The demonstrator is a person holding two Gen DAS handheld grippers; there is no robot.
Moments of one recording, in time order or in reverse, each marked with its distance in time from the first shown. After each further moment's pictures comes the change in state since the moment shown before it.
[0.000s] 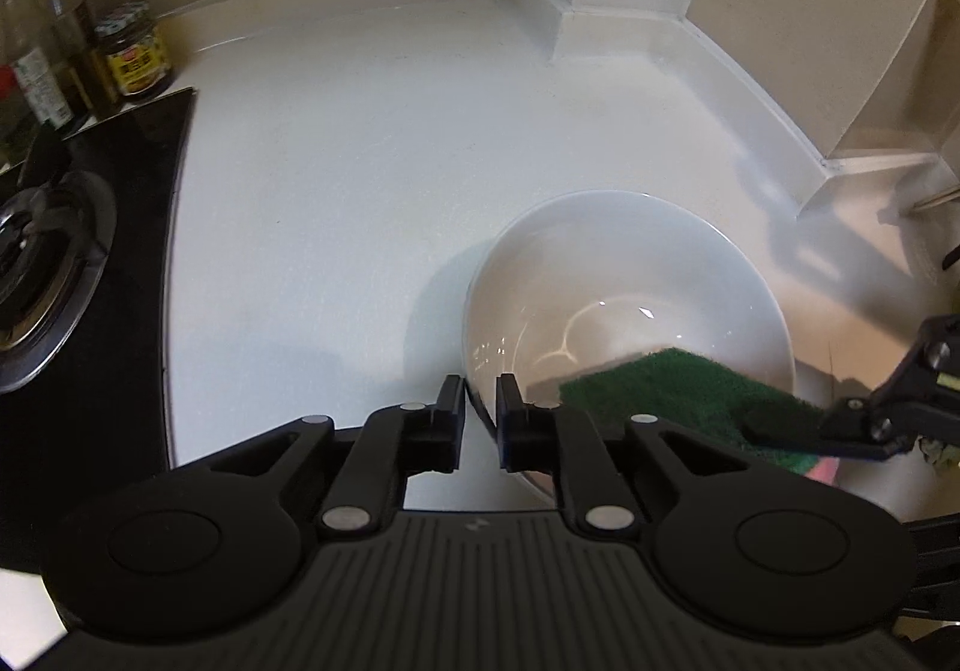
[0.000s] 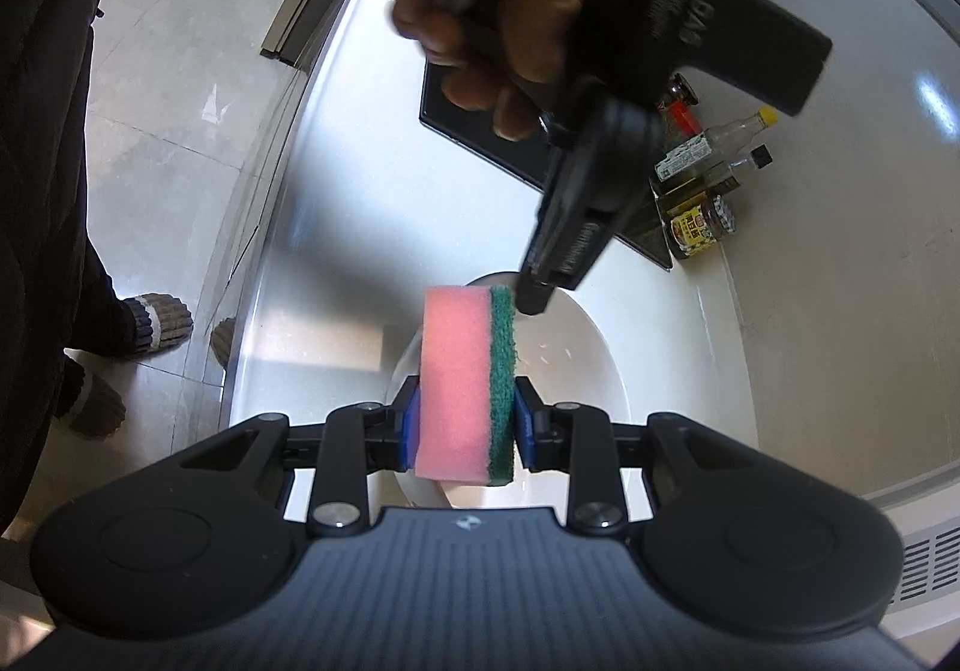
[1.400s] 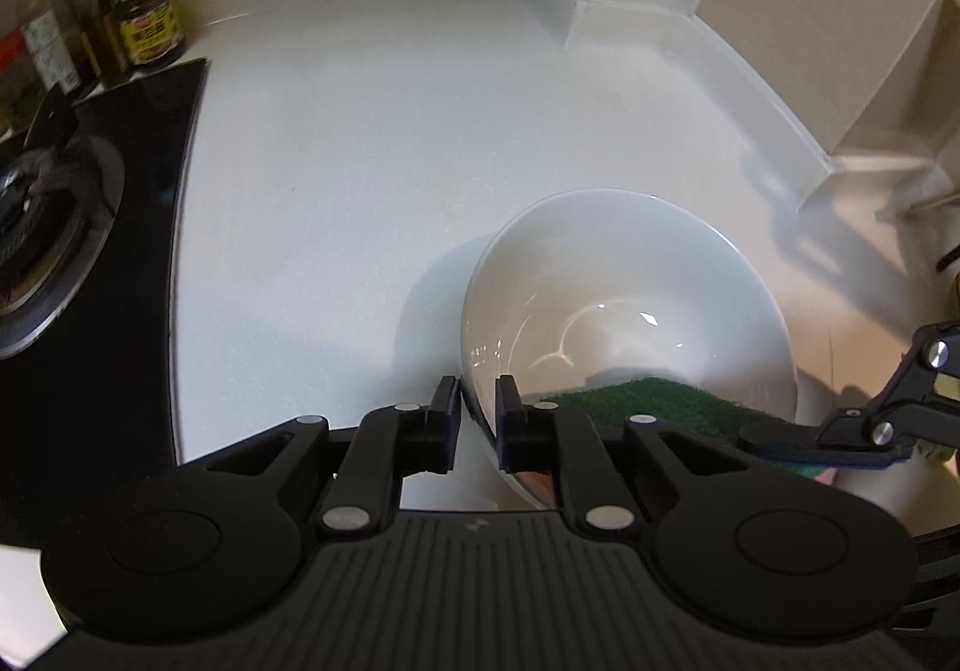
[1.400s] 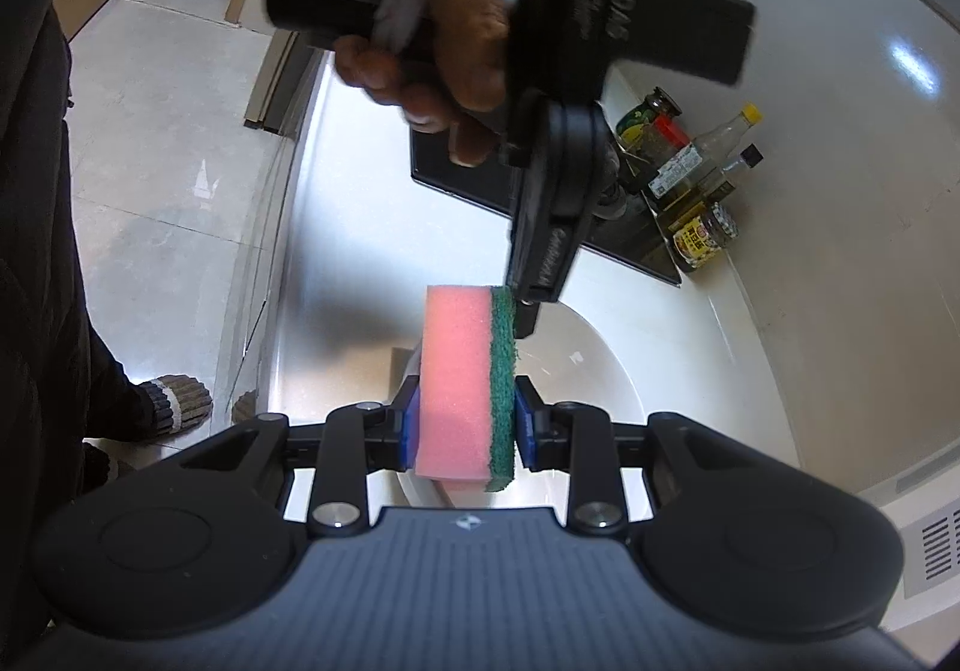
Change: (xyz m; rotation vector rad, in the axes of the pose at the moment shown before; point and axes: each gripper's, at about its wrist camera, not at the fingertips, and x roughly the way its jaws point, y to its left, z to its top) left arm -0.002 0.020 0.002 0.009 0.030 -0.040; right arm 0.003 -0.003 0.000 0.132 -0.102 0.032
